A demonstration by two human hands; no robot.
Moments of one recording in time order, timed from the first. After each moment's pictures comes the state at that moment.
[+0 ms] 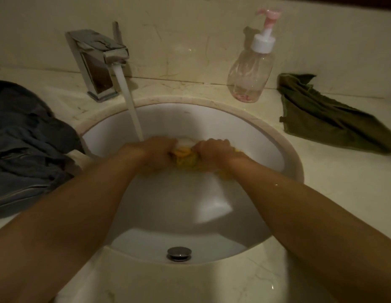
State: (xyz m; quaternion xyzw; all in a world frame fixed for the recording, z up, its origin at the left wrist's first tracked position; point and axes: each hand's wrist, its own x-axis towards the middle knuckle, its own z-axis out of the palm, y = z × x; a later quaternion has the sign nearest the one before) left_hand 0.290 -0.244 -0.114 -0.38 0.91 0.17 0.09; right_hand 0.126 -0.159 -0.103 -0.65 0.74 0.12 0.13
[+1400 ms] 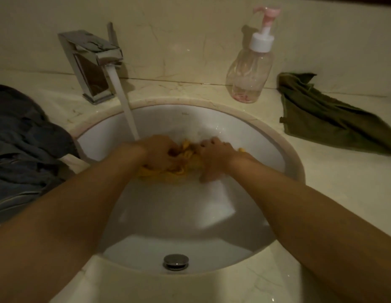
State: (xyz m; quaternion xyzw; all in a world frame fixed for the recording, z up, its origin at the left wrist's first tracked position) left_hand 0.286 -0.242 -0.102 -0.35 0.92 0.18 0.09; right_hand 0.109 -0.156 -0.109 -0.68 0.71 0.15 0.11
